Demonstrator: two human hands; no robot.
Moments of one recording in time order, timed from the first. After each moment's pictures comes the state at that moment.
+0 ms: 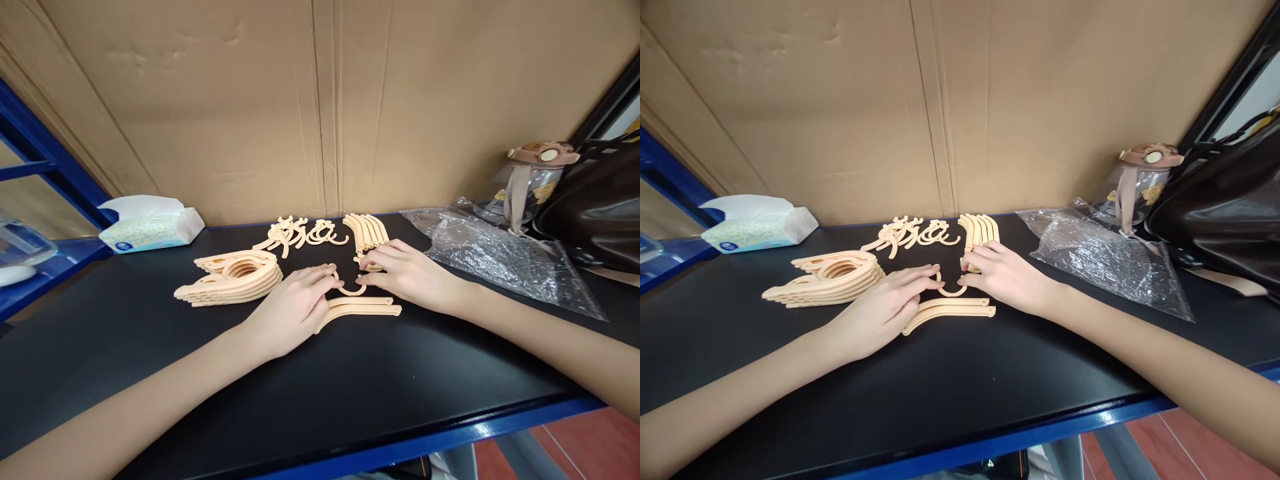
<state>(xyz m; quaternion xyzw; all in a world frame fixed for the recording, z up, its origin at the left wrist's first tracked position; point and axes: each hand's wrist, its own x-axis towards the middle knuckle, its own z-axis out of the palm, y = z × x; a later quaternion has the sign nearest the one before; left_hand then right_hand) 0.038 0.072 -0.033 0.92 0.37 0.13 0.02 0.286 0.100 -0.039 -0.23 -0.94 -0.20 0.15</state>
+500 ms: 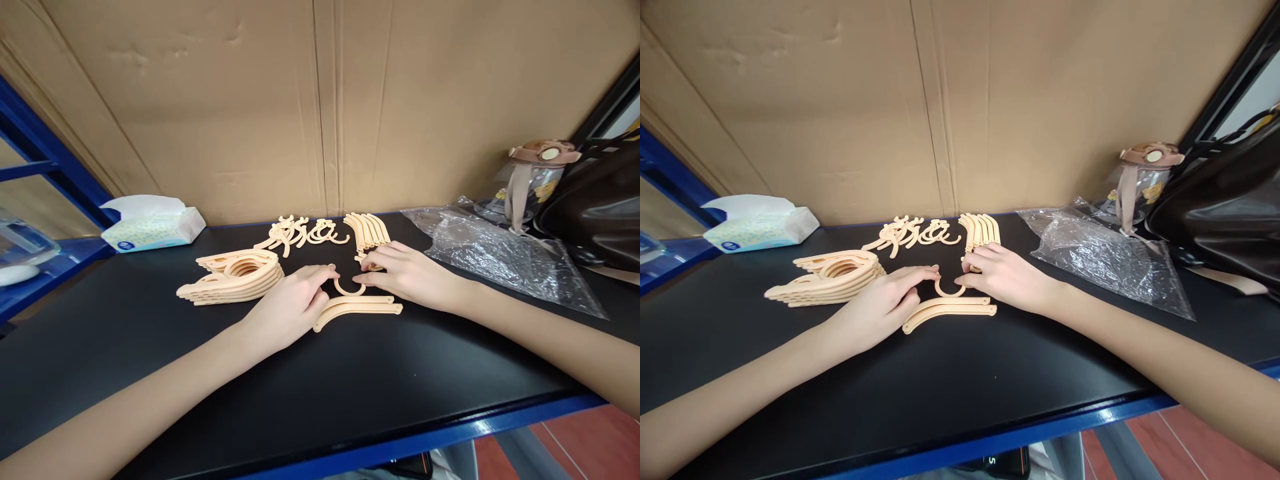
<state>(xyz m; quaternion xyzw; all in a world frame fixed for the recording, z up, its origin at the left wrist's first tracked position) 0.041 0.073 -0.028 0.89 0.41 0.17 0.08 0.285 0.099 -0.038 -0.23 -0.94 -0.20 0.13</state>
